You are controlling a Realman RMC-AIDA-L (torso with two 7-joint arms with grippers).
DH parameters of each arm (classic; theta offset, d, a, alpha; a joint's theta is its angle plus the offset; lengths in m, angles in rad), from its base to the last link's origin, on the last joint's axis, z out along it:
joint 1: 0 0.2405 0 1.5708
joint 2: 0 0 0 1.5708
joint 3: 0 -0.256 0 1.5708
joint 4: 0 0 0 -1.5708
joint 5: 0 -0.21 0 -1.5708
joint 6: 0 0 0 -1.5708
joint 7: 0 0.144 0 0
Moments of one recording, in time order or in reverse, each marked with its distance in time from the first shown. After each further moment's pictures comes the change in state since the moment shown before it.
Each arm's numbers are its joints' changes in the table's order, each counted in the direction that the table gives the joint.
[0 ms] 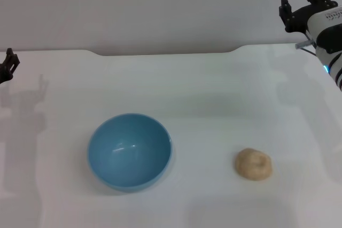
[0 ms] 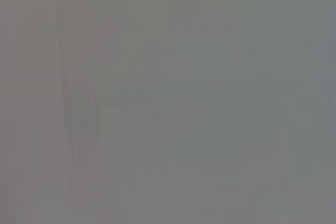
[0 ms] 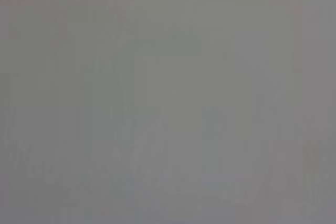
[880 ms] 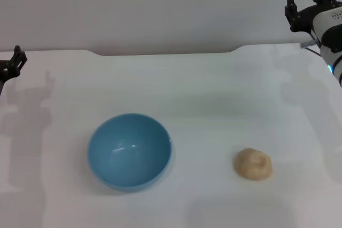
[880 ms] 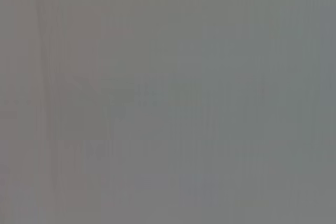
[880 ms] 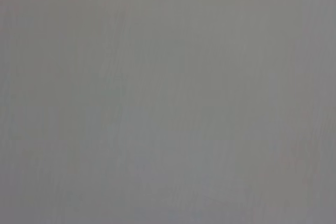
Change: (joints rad) left arm -0.019 0.001 -0.004 0.011 0.000 0.035 0.000; right arm -0.003 0.002 -0.027 0.004 0.000 0.001 0.000
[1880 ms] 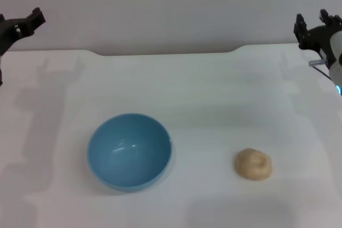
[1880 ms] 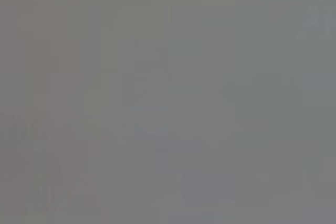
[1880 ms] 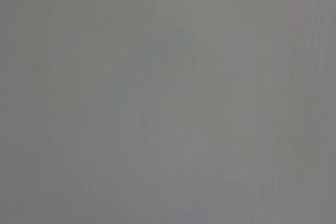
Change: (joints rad) left arm 0.296 -0.029 0.192 0.936 -0.197 0.764 0.008; right arm -0.098 -0.012 0.016 -0.033 0.003 0.035 0.095
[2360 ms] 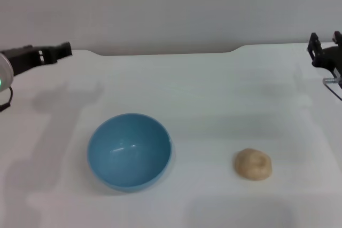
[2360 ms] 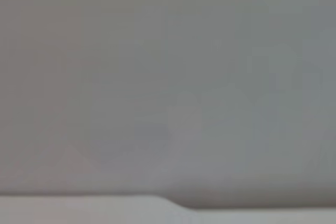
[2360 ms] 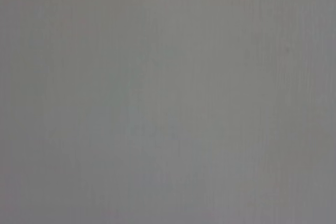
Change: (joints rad) left arm 0.091 0.012 0.012 0.354 -0.017 0.553 0.026; right arm -0.085 0.003 0.014 -0.007 0.006 0.014 0.120
